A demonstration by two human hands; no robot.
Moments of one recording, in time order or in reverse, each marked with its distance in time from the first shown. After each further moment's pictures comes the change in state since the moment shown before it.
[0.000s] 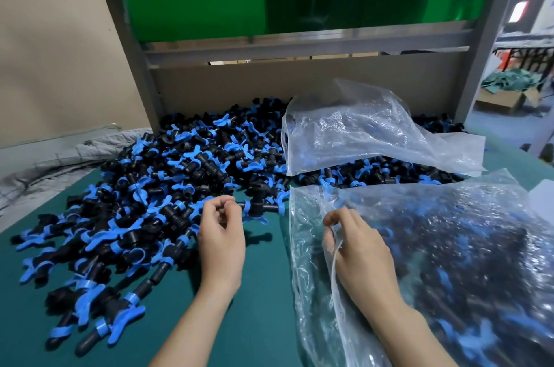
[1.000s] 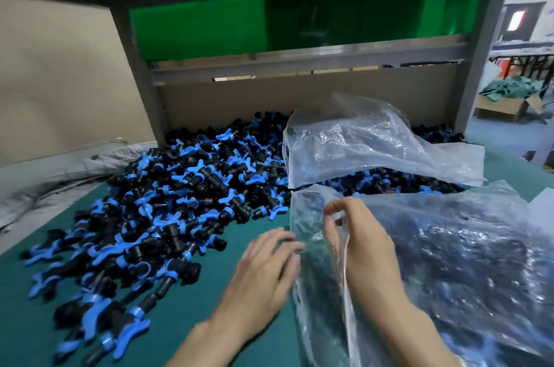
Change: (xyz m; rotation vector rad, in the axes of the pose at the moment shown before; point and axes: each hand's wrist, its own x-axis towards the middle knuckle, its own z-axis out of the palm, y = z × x) left_hand -0.033 0.000 -0.003 0.657 -0.624 0.652; right_hand 0.012 -0.019 -0.021 0.246 0.157 -0.063
